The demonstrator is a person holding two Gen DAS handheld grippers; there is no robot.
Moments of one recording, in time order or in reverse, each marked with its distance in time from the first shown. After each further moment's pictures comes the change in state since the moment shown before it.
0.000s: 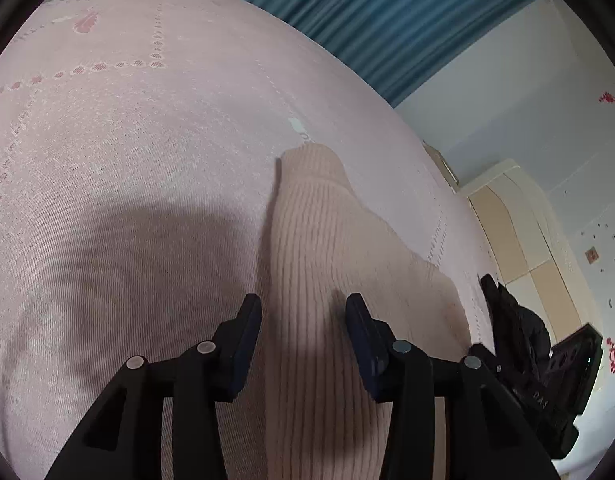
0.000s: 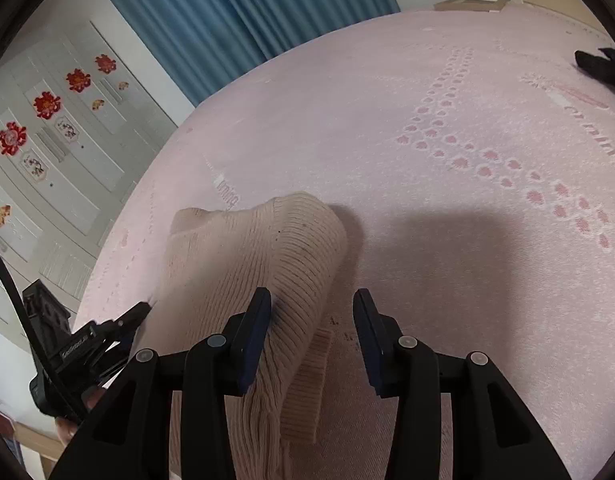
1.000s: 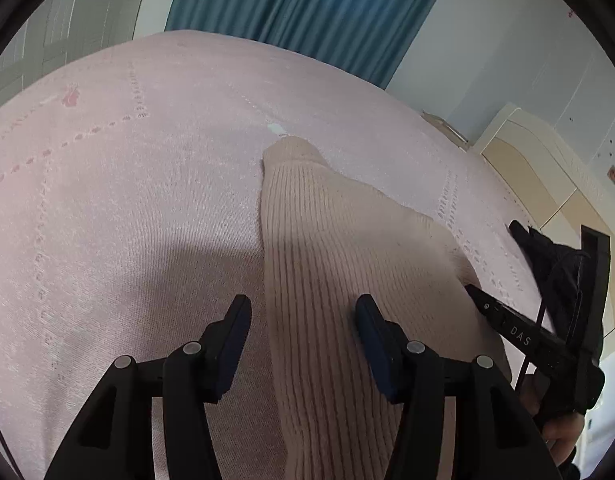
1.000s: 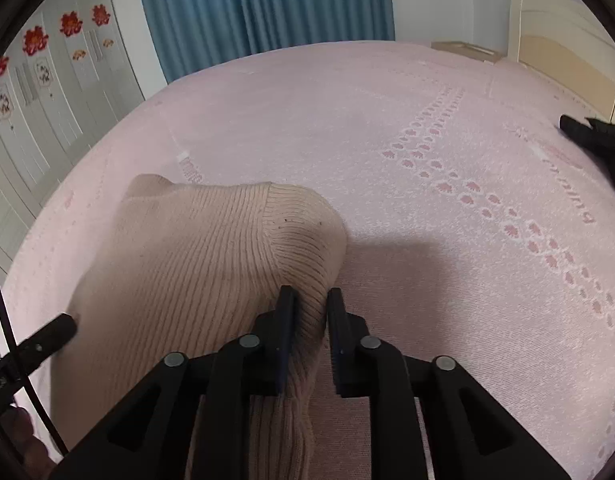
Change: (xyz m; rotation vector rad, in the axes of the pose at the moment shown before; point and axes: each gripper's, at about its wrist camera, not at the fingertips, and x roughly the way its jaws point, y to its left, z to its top) left arm -0.026 -0.037 -0.030 0.254 -0.037 0.158; right arm 0.024 0.028 -0.010 -0.184 -0.045 -0.259
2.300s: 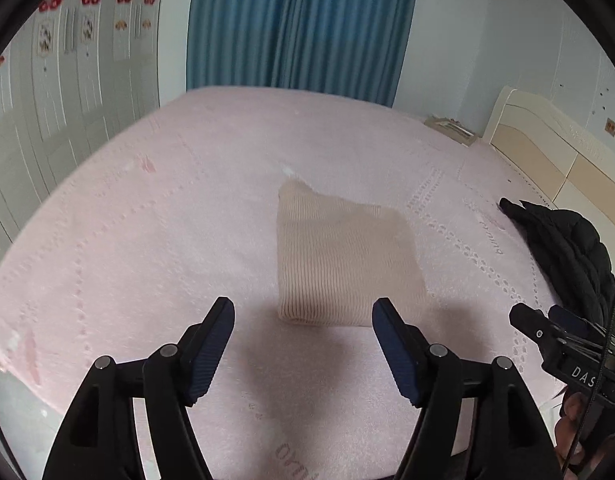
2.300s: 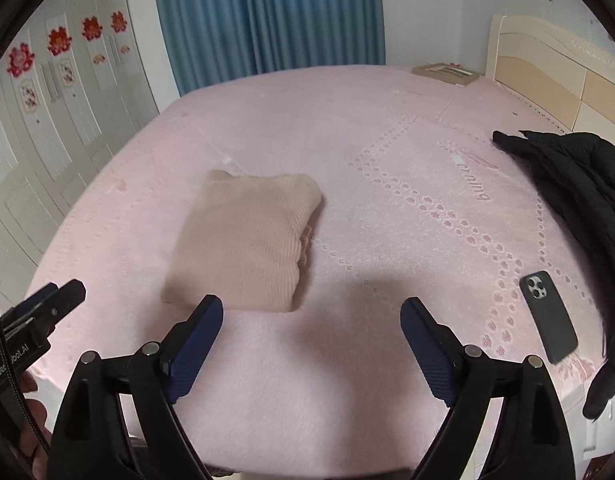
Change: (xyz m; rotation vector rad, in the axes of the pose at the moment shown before) left arm -0.221 -0.085 -0.057 0.133 -0.097 0.210; right arm -0.245 -0.006 -0.070 -0.012 -0.040 -0.016
